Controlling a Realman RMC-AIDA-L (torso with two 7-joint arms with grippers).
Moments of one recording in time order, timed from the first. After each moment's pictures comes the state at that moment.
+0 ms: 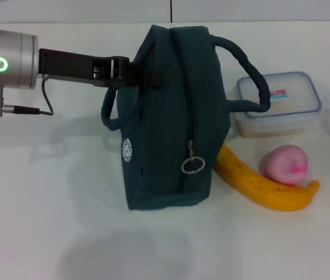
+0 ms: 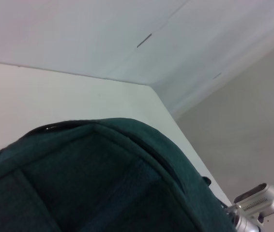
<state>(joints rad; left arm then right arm) -0.68 -2.05 0.80 0.90 2.02 1.67 -2.38 0.47 2.03 -0.82 -0.03 -1.00 -1.16 1.71</state>
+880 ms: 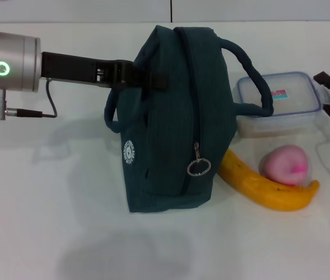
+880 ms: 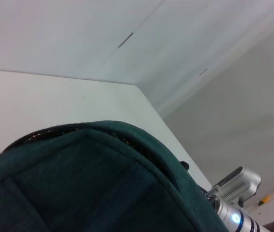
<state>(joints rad) -0.67 -2.06 0.81 0.90 1.99 1.68 -2.33 0.56 2.03 -0.83 0.04 -0.97 -1.12 1.79</state>
